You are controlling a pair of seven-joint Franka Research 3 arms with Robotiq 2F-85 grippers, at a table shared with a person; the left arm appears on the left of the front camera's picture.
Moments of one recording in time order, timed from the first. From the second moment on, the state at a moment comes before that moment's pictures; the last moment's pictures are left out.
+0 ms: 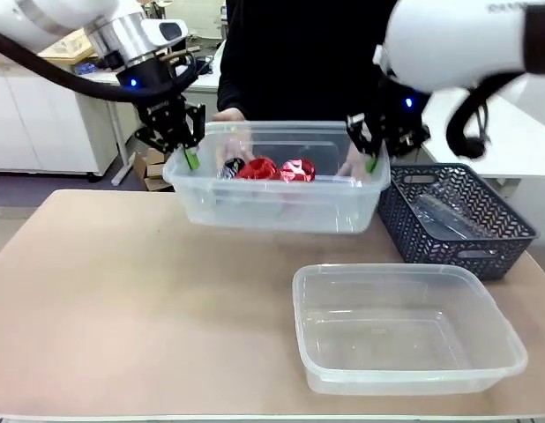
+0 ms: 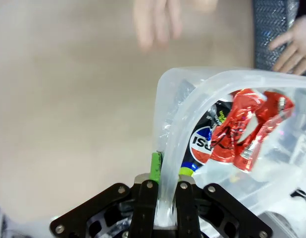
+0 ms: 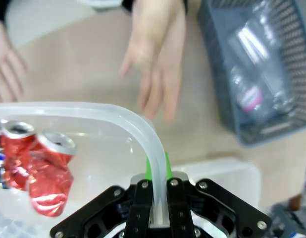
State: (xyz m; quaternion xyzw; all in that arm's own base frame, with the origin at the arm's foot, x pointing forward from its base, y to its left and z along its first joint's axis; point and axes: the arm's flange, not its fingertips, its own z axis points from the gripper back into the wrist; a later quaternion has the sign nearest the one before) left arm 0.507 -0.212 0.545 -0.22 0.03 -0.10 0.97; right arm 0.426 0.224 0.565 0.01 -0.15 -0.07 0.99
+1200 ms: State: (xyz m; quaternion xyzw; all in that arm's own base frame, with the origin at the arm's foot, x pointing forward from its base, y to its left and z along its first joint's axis) left arm 0.580 -0.226 0.521 -0.23 0.03 -0.05 0.97; right arm 0.543 0.200 0.538 0.02 -0.07 -0.07 0.99
